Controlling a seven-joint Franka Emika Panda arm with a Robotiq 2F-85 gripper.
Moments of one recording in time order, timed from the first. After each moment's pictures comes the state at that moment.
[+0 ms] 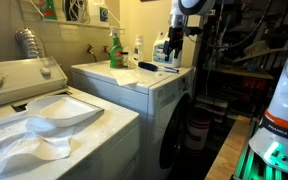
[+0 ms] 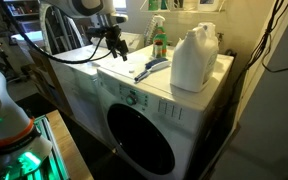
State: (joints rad) arm 0.00 -0.29 0.04 -2.35 -0.10 2.22 0.04
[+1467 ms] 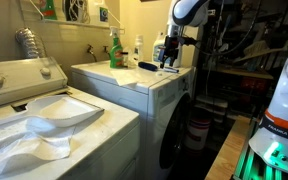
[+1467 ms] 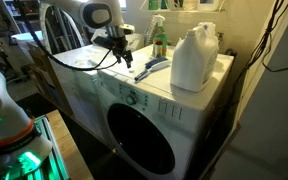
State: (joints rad) arm 0.01 -0.16 0.00 -2.34 0.02 2.33 -0.03
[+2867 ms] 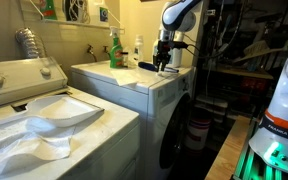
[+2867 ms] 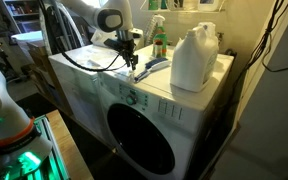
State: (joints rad) arm 0.01 0.01 0.00 -2.20 0.04 2.33 -0.01
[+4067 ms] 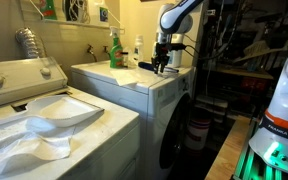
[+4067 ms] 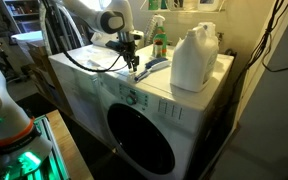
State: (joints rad) arm 0.01 0.05 0.01 -2.17 -0.03 2.33 0.05
